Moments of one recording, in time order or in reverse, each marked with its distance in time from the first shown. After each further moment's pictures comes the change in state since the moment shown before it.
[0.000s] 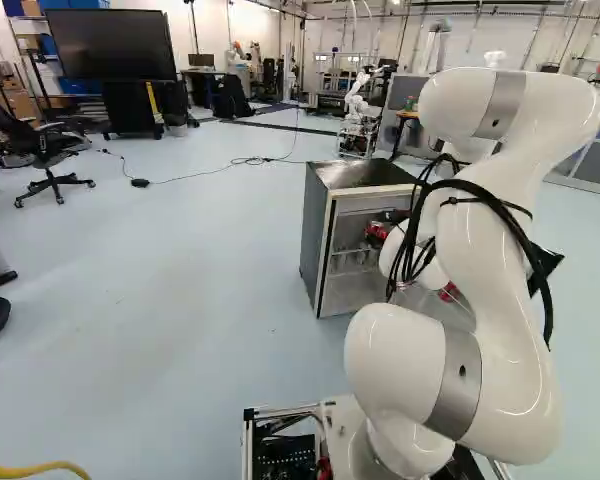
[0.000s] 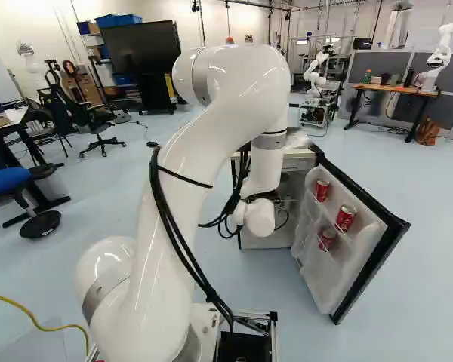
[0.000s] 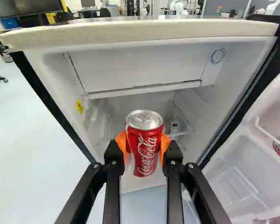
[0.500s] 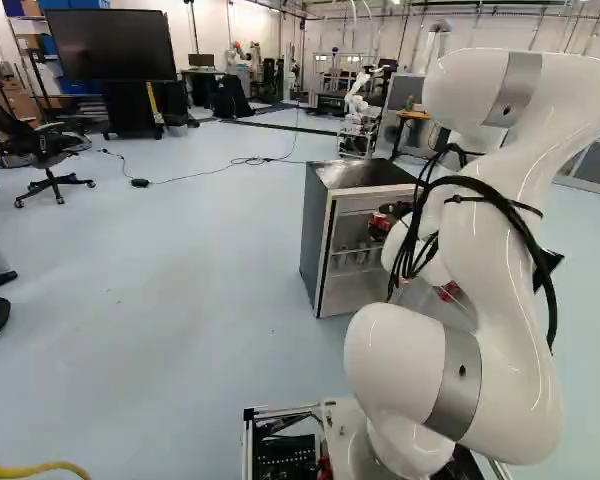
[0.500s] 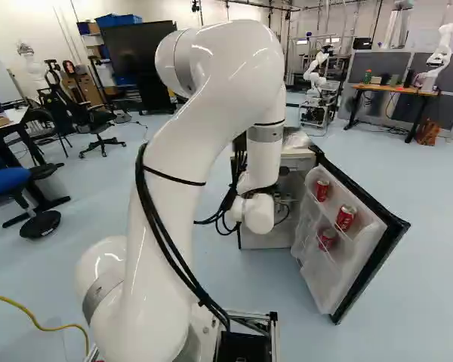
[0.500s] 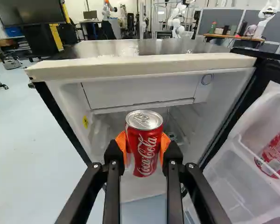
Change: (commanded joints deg) arm -0.4 5.3 3.0 0.0 1.6 0.0
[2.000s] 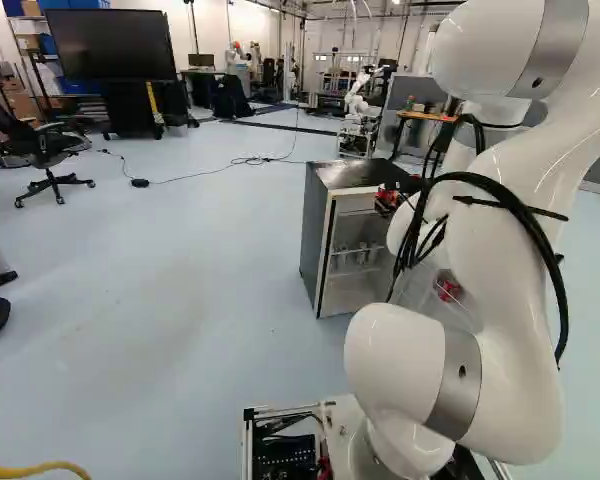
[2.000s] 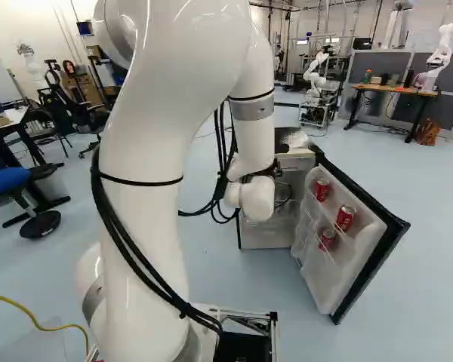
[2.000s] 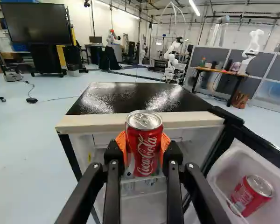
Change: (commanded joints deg) arm 0.3 12.2 2.8 0.0 0.9 0.0
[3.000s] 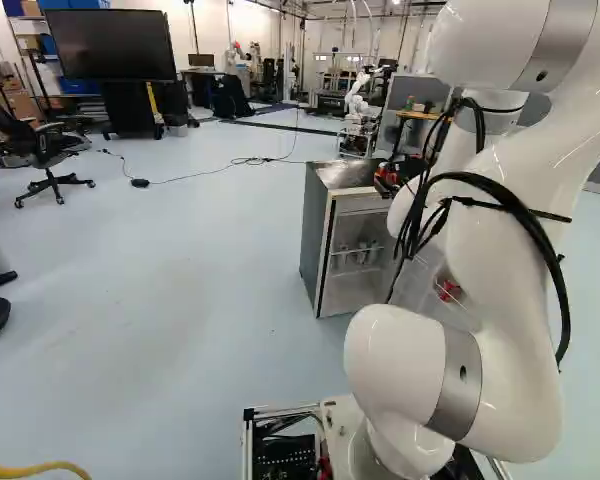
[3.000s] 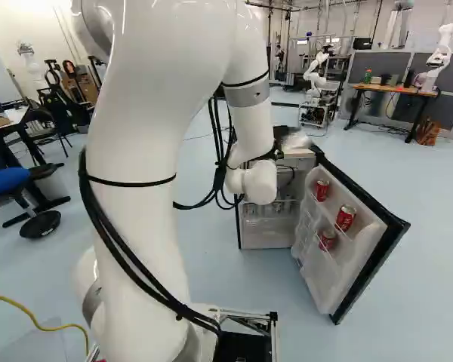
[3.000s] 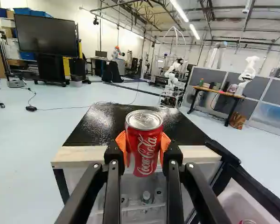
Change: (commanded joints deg) arm 1.7 2.0 -4.7 0.0 -0.5 0.0
